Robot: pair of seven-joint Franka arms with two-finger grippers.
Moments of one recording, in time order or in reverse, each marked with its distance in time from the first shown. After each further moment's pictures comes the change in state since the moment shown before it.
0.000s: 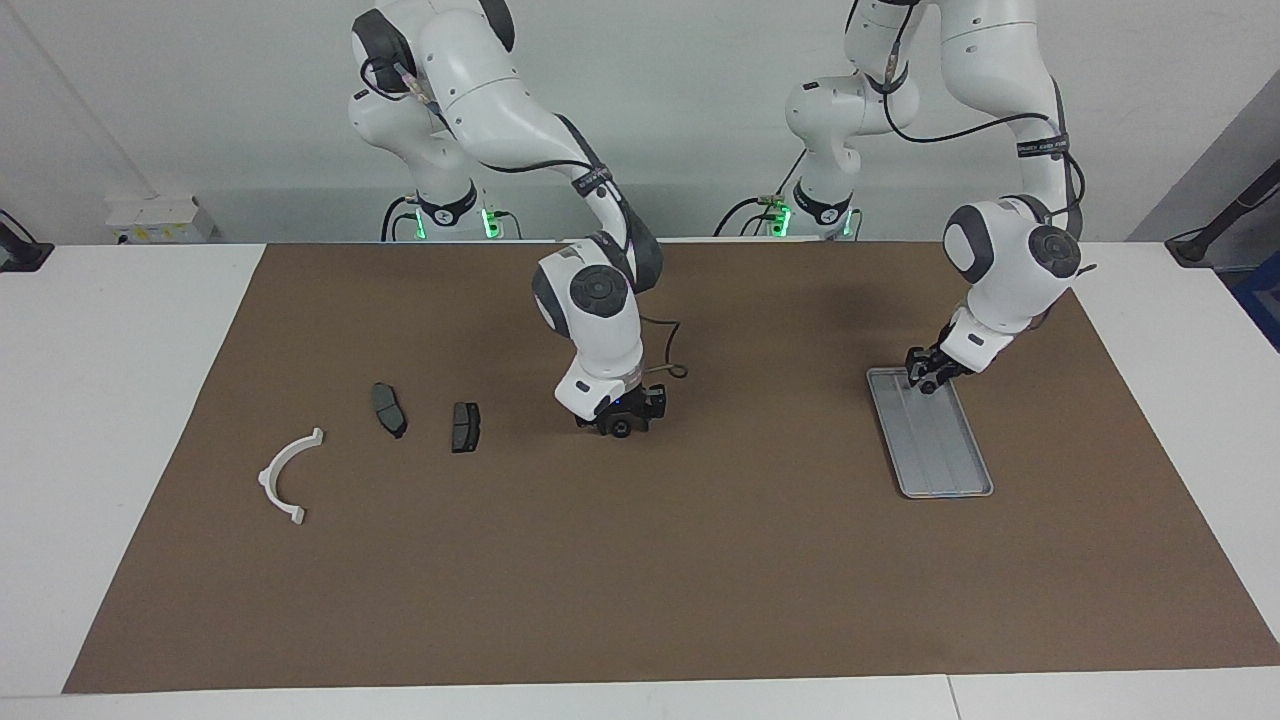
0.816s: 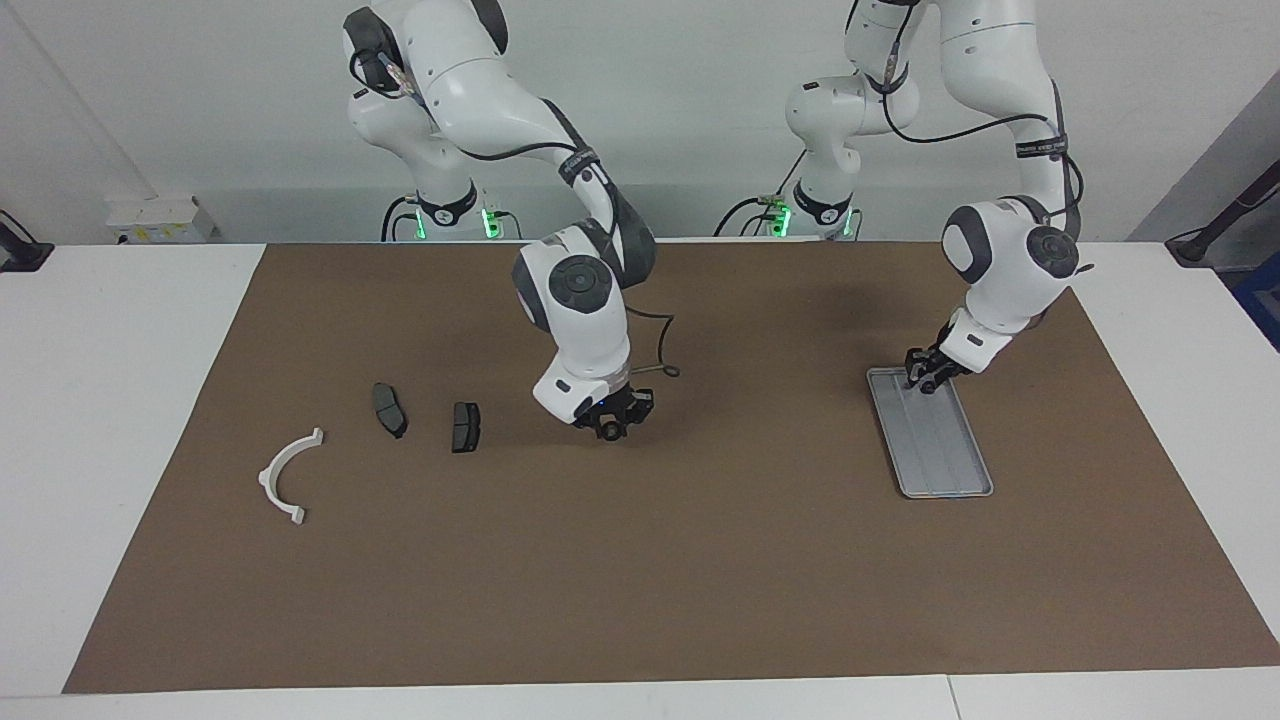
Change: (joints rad) left arm 0.000 0.000 -0.001 -0.005 0.000 0.016 -0.011; right arm -0.094 -0.021 -0.015 0.184 0.000 -0.208 -0.048
